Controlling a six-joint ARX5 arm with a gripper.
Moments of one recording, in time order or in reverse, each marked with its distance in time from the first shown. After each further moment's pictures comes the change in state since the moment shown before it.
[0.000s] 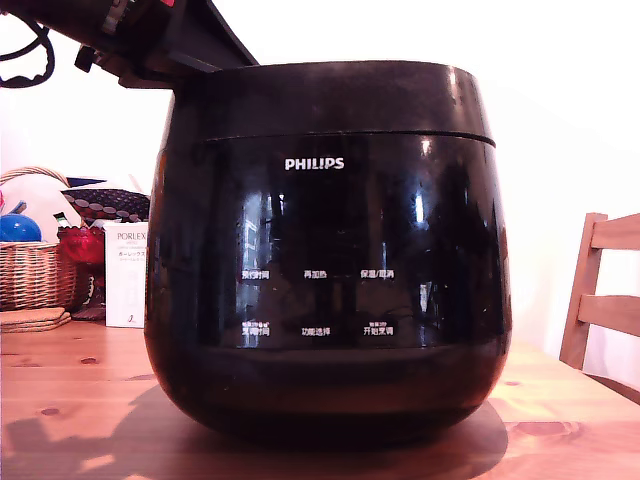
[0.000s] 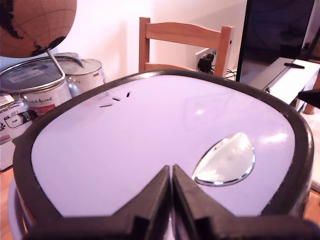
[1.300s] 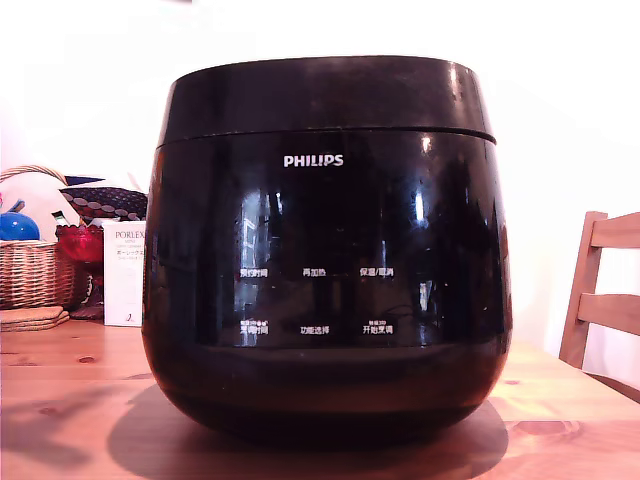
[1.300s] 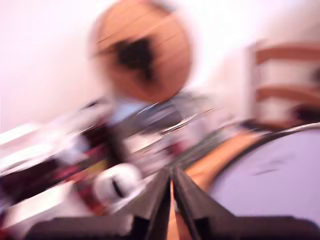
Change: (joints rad) arm 0.163 -0.045 0.264 -0.132 -0.270 0.228
